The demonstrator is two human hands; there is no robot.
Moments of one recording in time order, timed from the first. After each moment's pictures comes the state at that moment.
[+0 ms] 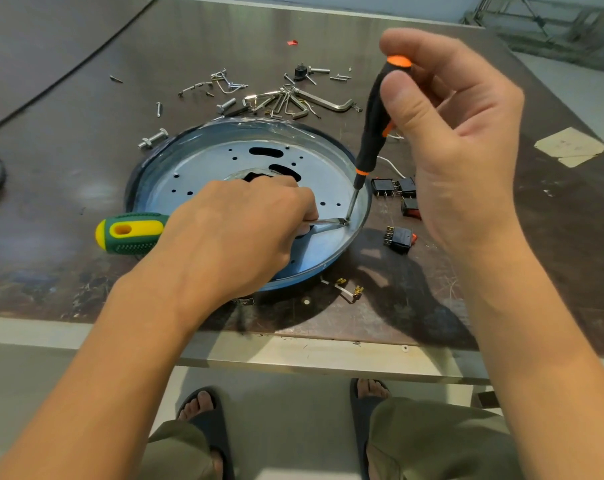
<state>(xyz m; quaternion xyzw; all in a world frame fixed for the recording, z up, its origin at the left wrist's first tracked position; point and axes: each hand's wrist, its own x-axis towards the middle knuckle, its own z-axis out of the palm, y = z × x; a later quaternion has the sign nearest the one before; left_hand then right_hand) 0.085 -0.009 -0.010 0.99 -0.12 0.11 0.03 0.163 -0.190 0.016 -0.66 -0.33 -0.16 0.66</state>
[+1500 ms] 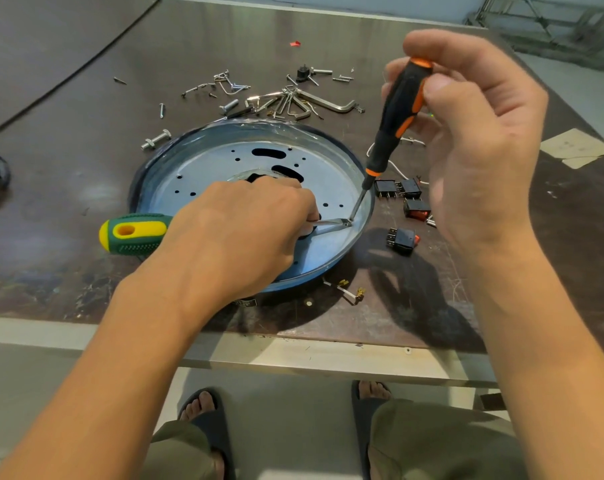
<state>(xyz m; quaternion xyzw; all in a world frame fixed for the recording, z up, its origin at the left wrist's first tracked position) 0.087 -0.010 -0.009 0.99 -0.12 0.10 0.03 0.168 -0.198 0.016 -0.62 -0.31 -0.15 0.70</state>
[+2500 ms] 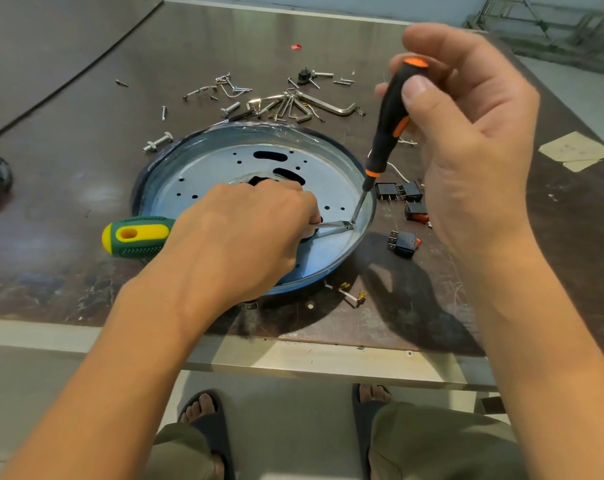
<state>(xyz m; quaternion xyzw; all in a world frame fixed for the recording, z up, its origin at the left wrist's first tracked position) 0.085 -0.010 -0.008 0.99 -0.12 0.11 0.02 0.166 -0.192 0.016 -0.65 -0.30 -0.16 0.68</state>
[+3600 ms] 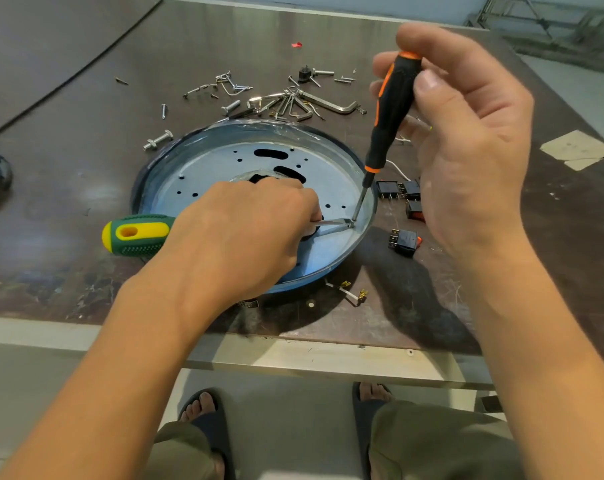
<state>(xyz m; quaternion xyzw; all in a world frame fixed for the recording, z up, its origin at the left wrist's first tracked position) 0.085 -0.010 -0.008 0.99 -0.11 0.11 0.02 0.163 -0.190 0.017 -0.64 -0.30 -0.13 0.70</state>
